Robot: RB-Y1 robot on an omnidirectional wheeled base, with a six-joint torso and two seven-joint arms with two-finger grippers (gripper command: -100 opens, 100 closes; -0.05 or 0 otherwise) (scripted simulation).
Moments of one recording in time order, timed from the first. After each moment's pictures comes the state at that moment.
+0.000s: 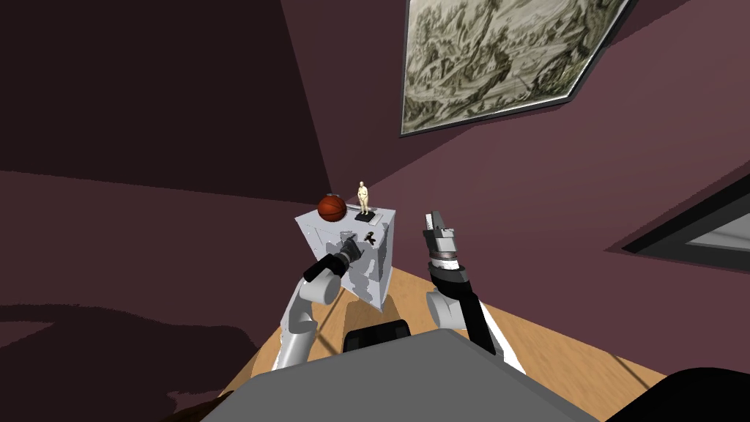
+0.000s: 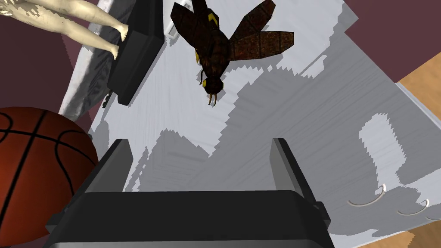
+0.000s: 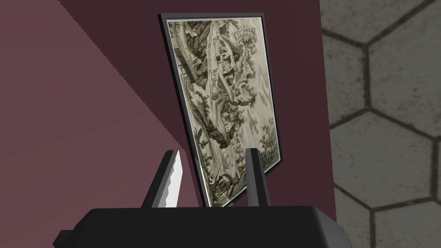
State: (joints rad) left arm 0.04 0.01 -0.25 -2.11 0.24 0.81 0.37; right arm 0.50 0.05 0.07 -2.36 0.09 -0.53 0.11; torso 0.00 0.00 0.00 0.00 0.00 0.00
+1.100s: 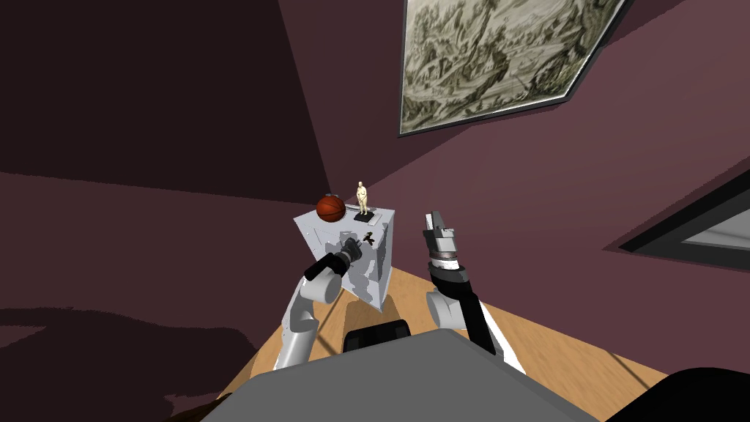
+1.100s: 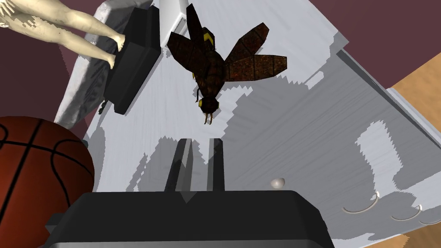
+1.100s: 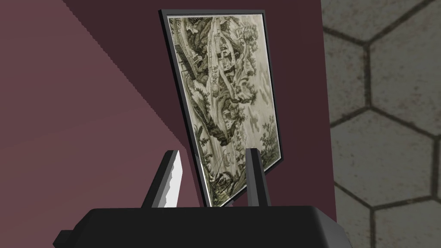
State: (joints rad) left arm 0.04 0.00 -0.25 -2.12 0.24 0.83 0.38; right arm 0.50 0.05 0.07 -2.36 0.09 -0.53 0.11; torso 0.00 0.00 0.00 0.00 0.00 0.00
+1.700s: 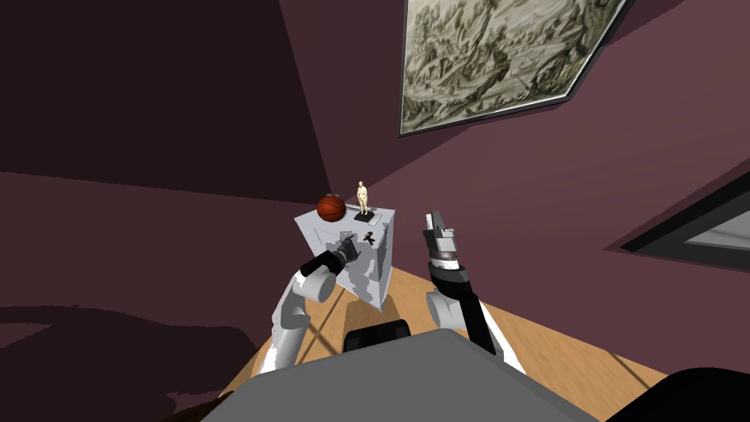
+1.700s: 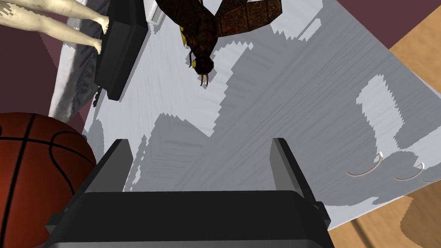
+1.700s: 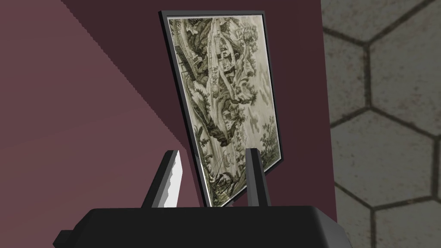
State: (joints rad) left arm -0.02 0.12 -0.25 -2.15 0.24 0.94 0.43; right arm 0.50 0.05 0.07 -2.36 0.09 -0.53 0.11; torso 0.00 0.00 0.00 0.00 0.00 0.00
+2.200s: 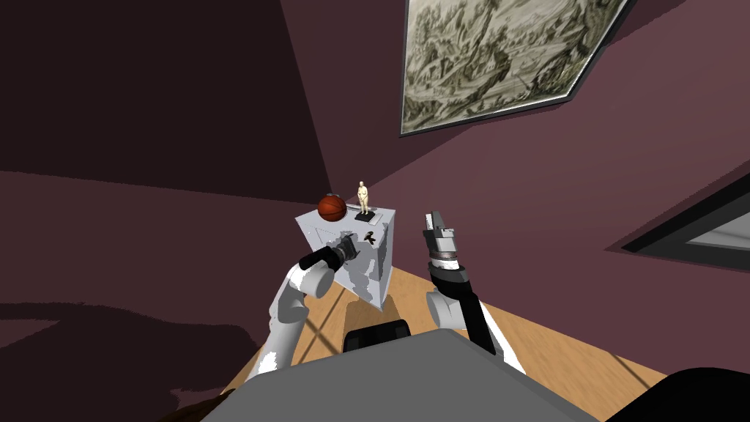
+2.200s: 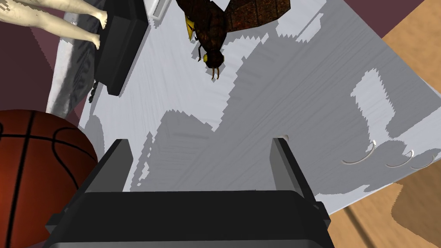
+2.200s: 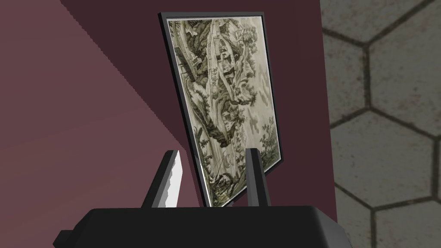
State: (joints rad) left arm -0.08 0.14 -0.24 -2.19 0.23 1.07 0.49; right arm 0.50 0.05 0.07 -2.36 0.09 -0.53 0.11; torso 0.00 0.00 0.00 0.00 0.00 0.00
